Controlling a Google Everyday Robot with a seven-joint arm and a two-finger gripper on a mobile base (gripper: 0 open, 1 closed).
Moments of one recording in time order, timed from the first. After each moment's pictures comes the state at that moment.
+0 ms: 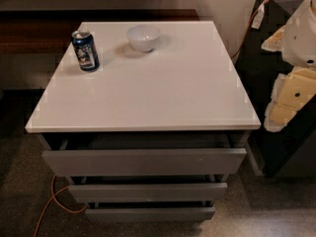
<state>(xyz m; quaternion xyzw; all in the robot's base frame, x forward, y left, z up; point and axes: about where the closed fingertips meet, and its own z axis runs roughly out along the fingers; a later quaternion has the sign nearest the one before) 0.438 -0.216 0.977 -0.60 0.78 -0.04 0.16</state>
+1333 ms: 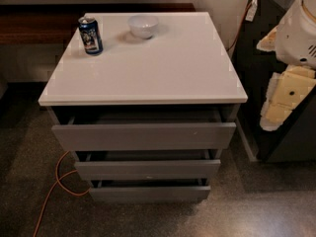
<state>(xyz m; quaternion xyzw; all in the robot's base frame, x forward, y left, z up) 0.439 -0.210 0.977 -0.61 0.78 -0.04 0.15</state>
